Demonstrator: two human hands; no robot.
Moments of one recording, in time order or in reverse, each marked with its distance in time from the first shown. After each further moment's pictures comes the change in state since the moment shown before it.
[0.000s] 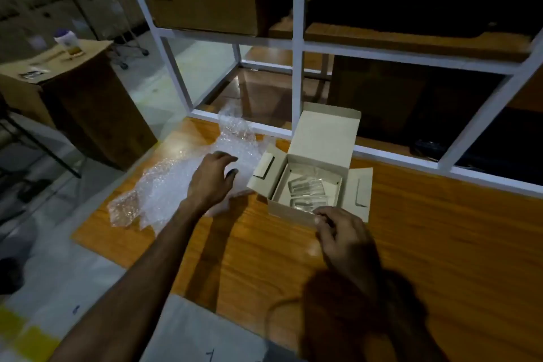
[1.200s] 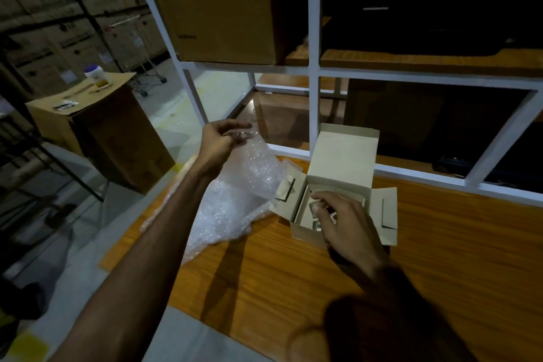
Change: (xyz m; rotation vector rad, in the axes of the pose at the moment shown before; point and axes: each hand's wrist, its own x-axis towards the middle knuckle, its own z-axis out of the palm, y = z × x) left_hand 0.084 0.029 -0.107 -1.009 0.109 -0.280; right_hand 0.074 -0.042 0.008 0.112 -0.046 0.058
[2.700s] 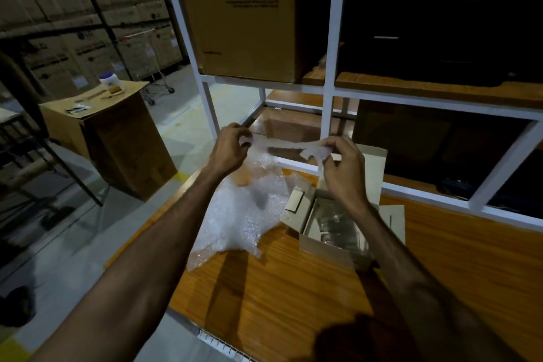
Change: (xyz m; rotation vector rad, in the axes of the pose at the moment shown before) left_hand 0.025 -0.013 -0.024 0.852 0.035 0.352; right_hand 0.107 -0.051 -0.008 0.259 0.338 -0.134
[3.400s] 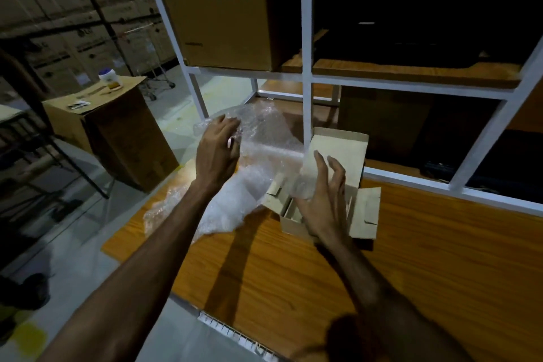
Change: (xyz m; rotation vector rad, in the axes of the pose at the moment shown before) left_hand -0.066 0.053 0.002 0.060 0.213 0.095; right_hand -0.095 0.037 -0.021 -0.317 -0.134 0.142
